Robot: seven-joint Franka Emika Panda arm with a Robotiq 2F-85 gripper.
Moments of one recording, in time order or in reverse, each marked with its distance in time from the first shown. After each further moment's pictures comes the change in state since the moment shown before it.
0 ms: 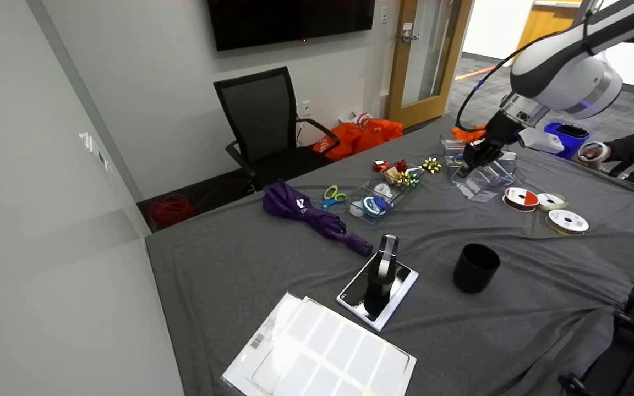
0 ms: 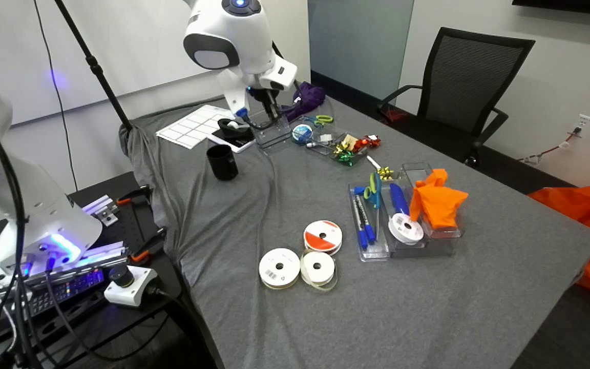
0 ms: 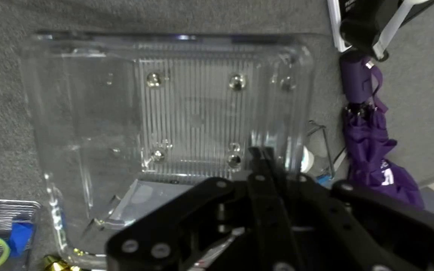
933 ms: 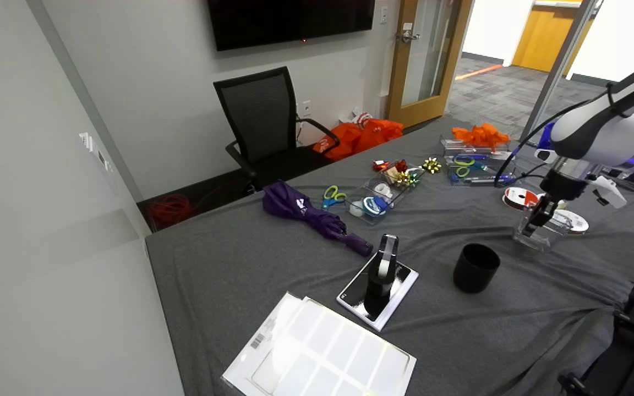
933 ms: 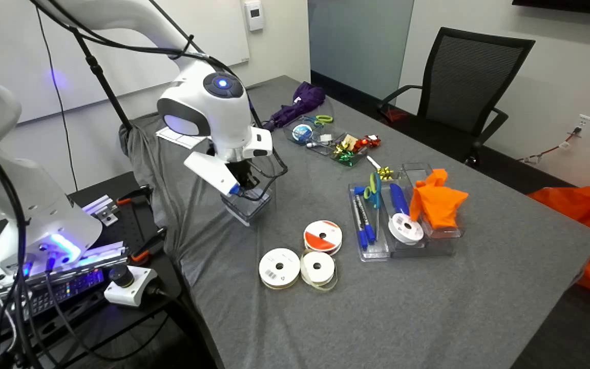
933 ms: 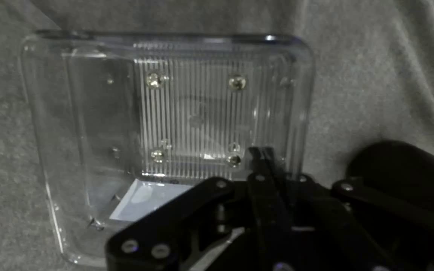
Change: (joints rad) arm -0.182 0.014 -0.018 -0.300 -0.131 0.058 -0.697
